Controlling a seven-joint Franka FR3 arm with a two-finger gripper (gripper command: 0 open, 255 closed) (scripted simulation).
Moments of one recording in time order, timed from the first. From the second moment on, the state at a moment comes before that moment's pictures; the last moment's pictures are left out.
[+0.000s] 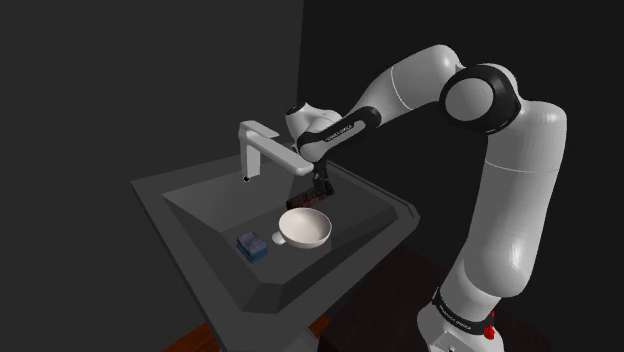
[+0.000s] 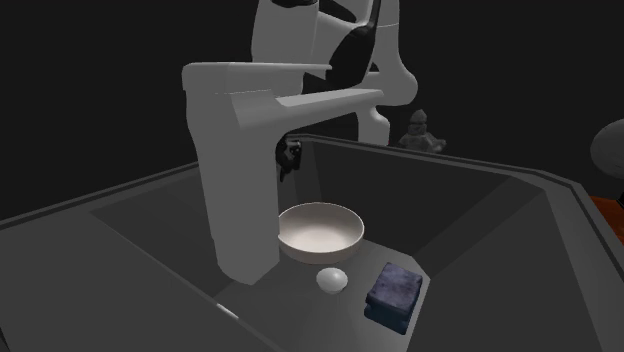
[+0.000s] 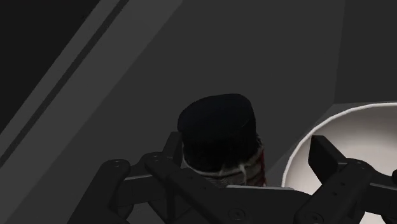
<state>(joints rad) 0.00 0.23 -0.03 -2.01 -0.45 2.01 -0.36</state>
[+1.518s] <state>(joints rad) 0.04 0.22 -0.05 -2.02 -0.49 2.00 -0.38</state>
